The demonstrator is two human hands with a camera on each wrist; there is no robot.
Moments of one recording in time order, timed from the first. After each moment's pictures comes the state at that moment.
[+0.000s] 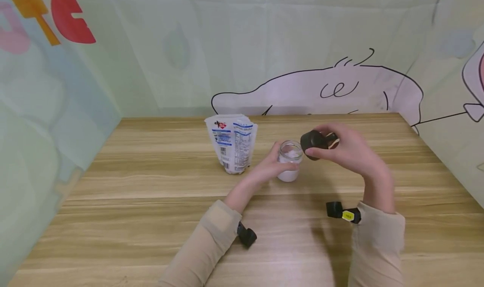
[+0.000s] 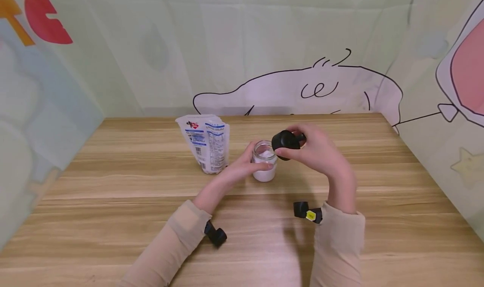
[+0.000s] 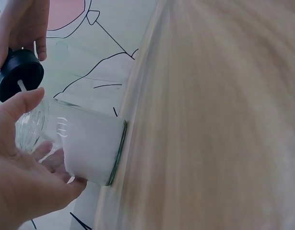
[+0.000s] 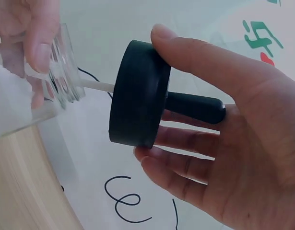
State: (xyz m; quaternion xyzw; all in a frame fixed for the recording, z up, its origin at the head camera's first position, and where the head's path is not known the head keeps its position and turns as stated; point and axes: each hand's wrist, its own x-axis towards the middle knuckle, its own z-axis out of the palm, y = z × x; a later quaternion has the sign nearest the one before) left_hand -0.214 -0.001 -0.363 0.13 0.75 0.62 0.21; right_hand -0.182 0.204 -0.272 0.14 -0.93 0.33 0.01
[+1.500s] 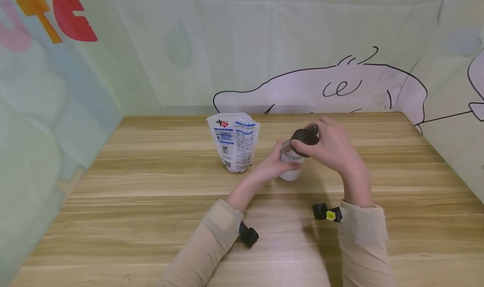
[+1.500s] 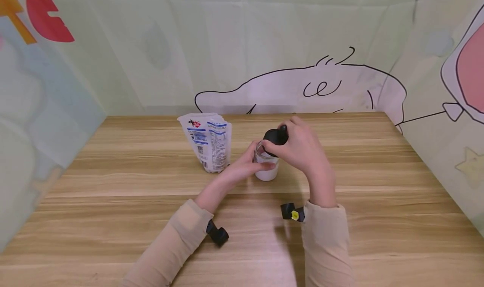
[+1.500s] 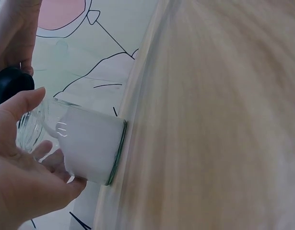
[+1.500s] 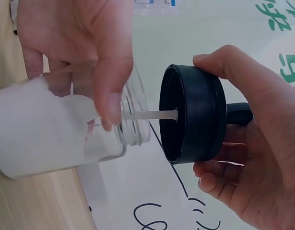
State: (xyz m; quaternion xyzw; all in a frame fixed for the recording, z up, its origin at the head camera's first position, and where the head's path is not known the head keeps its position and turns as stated) left_hand -0.211 -0.004 -0.361 0.14 0.73 0.63 0.23; right_hand -0.197 0.168 -0.284 0.14 -0.95 0.27 0.10
